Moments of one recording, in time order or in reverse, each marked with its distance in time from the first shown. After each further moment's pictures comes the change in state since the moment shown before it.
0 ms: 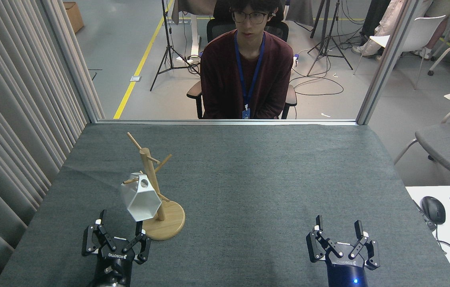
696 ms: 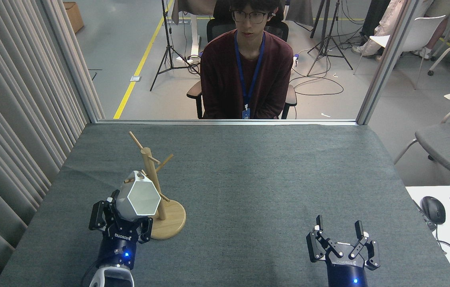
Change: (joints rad) left arm -0.098 -0.015 0.003 0.004 -0.242 0.013 -0.001; right arm -0.001 0.003 0.002 -0.001 0.002 0.016 0.005
